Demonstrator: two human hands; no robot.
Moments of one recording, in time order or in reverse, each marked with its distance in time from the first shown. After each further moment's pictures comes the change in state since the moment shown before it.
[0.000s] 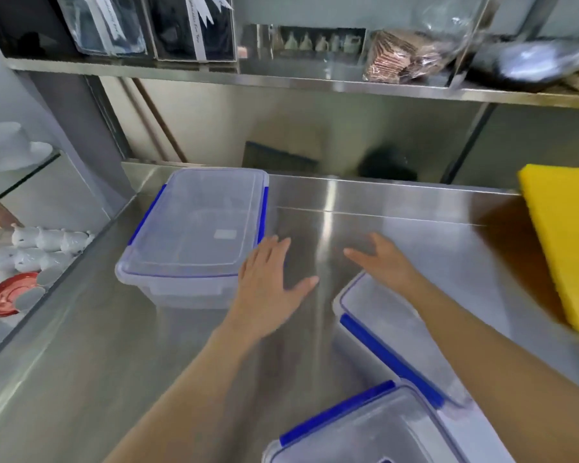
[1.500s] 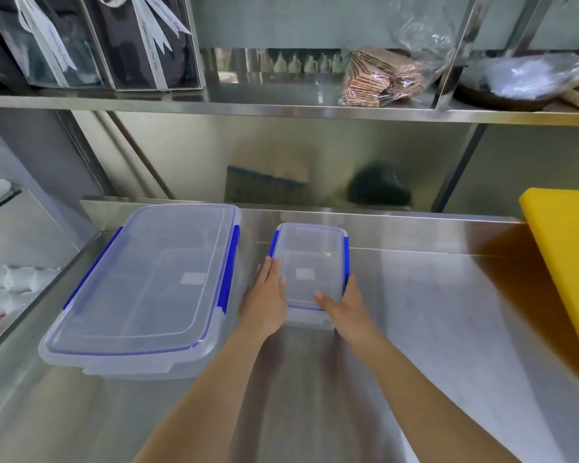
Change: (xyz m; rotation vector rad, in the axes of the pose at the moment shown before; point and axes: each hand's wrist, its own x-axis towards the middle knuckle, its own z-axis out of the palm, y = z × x) left_hand 0.126 -0.025 0.087 0.096 -0.104 -0.171; right_hand 0.047 0.012 0.043 0.614 0.121 -0.017
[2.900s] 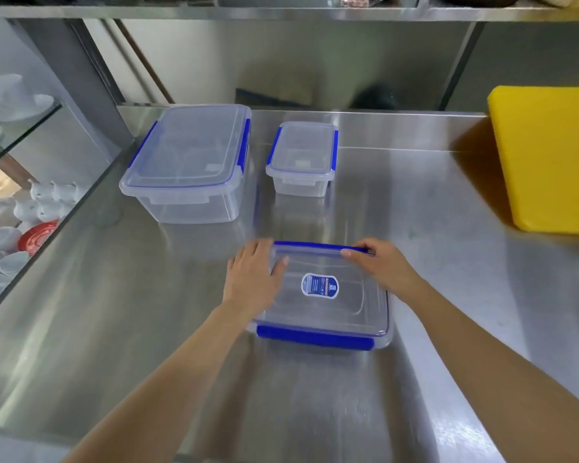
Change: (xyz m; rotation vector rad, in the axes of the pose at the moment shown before) left_hand -0.259 -0.013 -0.009 0.019 0.098 0.060; right_hand -0.202 0.028 -0.083 -0.387 -0.183 0.053
